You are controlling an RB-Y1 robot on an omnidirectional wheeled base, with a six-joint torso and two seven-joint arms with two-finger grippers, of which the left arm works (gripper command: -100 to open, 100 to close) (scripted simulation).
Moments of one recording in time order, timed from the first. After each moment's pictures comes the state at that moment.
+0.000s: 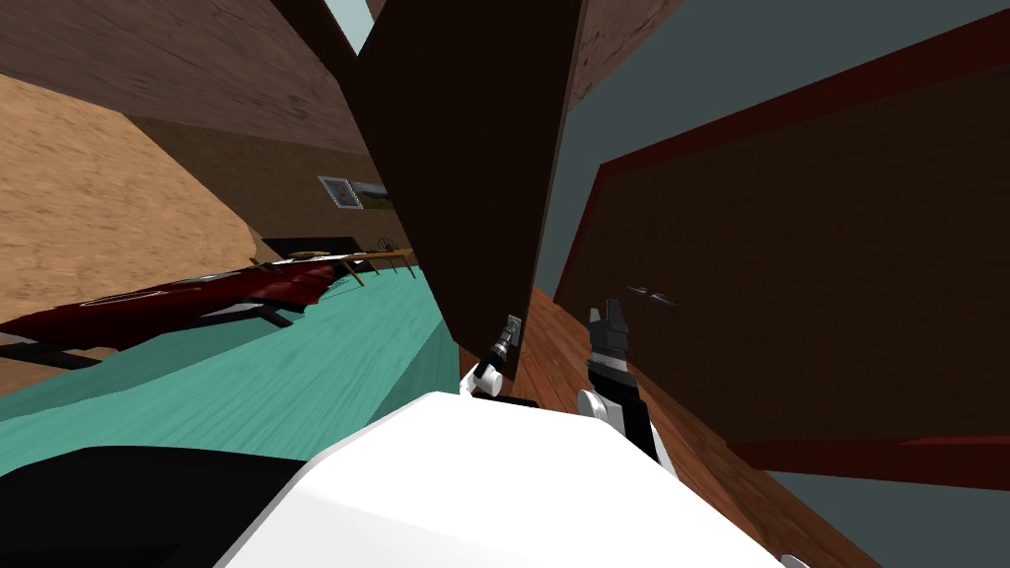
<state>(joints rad) 0.03 -0.02 -0.48 -1.30 0.34 -0.30 -0.39</state>
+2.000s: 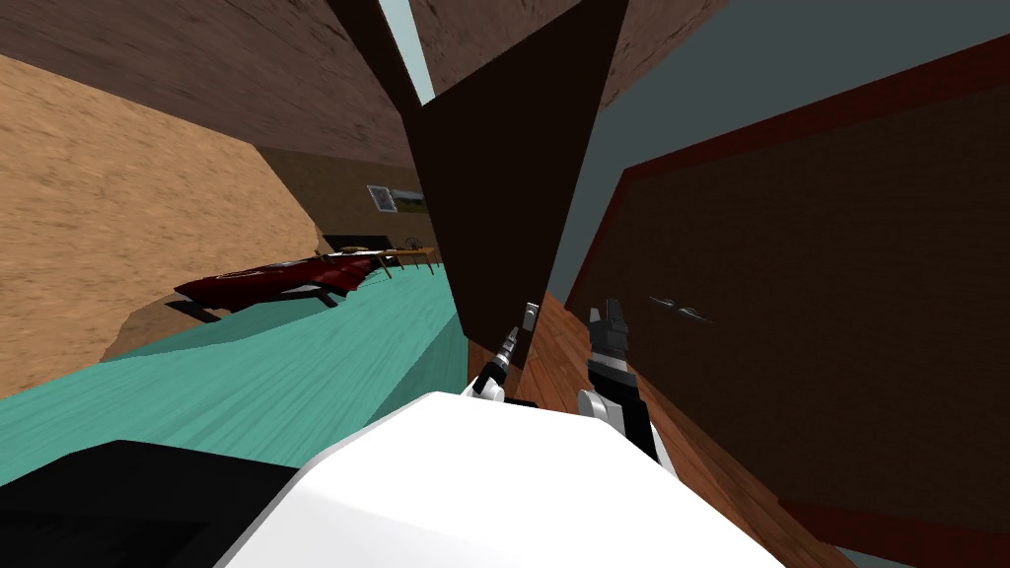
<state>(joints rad) 0.14 -0.02 -0.57 -1.37 0.38 -0.32 -0.47</state>
